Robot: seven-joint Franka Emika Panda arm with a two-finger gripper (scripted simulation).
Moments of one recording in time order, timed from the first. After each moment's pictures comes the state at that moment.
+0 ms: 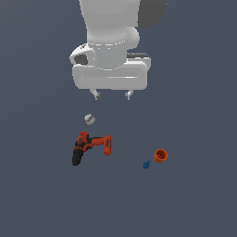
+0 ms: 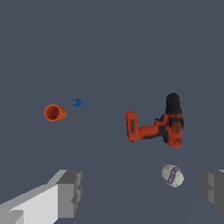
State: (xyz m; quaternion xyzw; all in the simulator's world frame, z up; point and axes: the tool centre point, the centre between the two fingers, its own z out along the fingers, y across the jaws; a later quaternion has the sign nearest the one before) arm 0.009 -0.019 0.348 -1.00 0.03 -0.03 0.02
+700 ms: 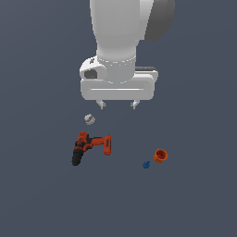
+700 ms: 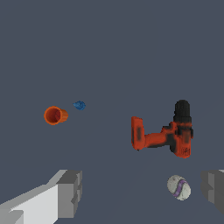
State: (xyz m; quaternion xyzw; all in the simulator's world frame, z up) arm 0.029 -0.001 0.325 -1.00 0.01 -0.03 0.01
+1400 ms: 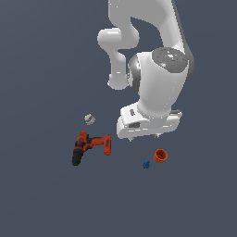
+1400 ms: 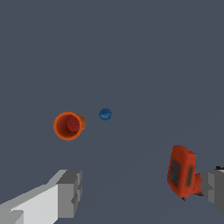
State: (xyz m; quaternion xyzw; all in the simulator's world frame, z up) arm 0.079 0.094 0.214 -1.00 -0.08 -0.01 -0.01
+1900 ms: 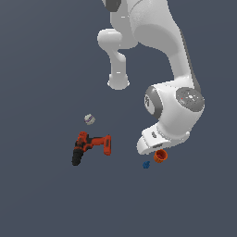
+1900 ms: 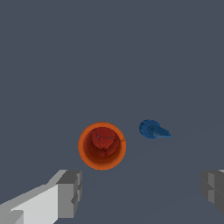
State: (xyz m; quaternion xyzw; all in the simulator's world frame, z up) arm 0.087 0.169 0.126 -0.99 -0.15 0.00 0.00
